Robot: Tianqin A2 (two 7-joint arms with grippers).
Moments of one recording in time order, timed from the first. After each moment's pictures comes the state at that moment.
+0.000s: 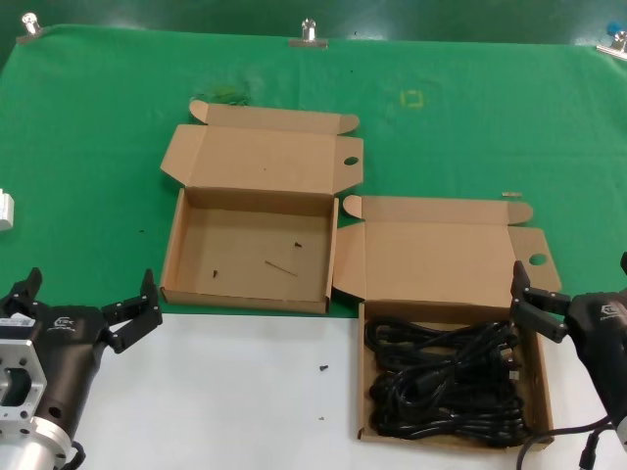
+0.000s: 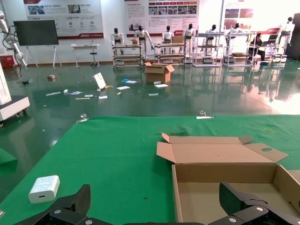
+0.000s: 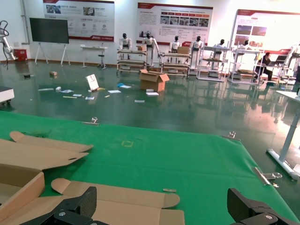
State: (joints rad) left arm 0.00 -0.30 1.60 -1.60 -1.80 0.00 0.00; right arm 0.00 0.30 -1.60 1.60 1.80 0.00 0.00
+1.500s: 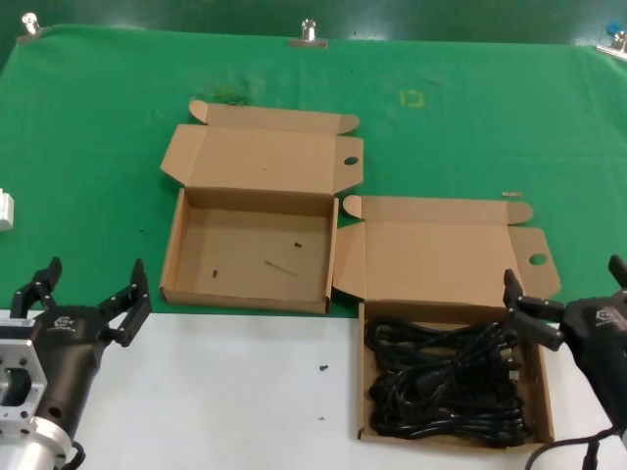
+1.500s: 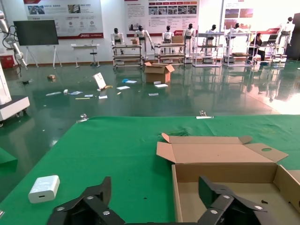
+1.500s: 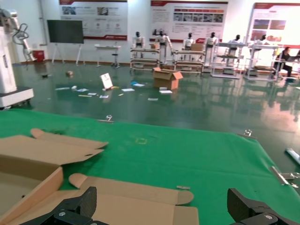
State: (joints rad) left arm 0.00 -0.30 1.60 -1.60 -1.80 0.00 0.00; right arm -0.01 0.34 -1.59 1.60 1.82 -0.08 0.02
